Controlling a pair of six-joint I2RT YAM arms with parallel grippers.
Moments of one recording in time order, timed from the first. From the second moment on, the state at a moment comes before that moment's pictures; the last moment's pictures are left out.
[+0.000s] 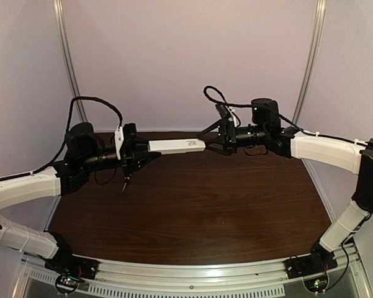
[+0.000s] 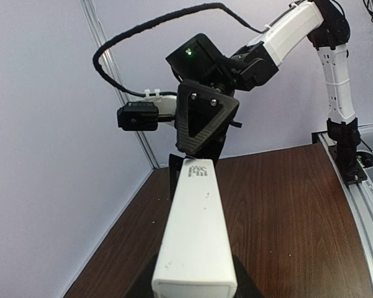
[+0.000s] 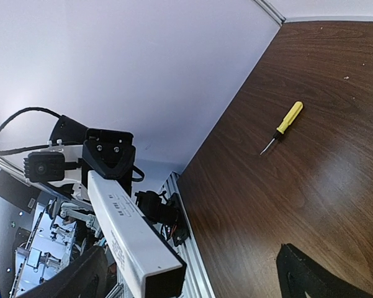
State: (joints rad) left arm -0.66 1.17 0.74 0.42 0.62 0.34; right arm 0.59 1.58 1.22 0.08 -0.86 0.73
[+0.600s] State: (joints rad) left arm -0.66 1.20 0.74 0.43 0.62 0.30; right arm 0.66 1.62 1.27 0.06 -0.87 0.74
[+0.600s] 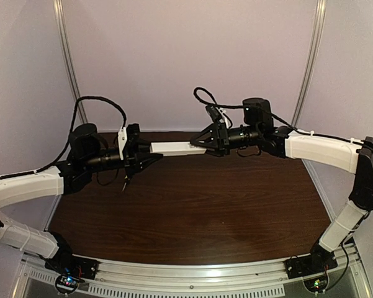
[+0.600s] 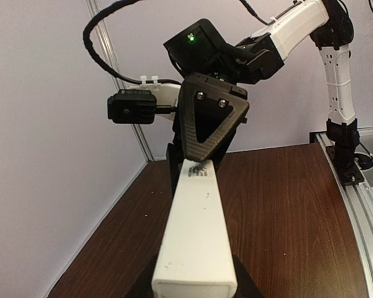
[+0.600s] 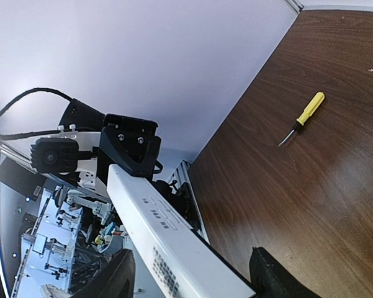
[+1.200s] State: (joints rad) left arm -0.66 1.21 0.74 0.45 0.62 0.30; right arm 0.64 1.63 1.29 0.10 -0.92 0.76
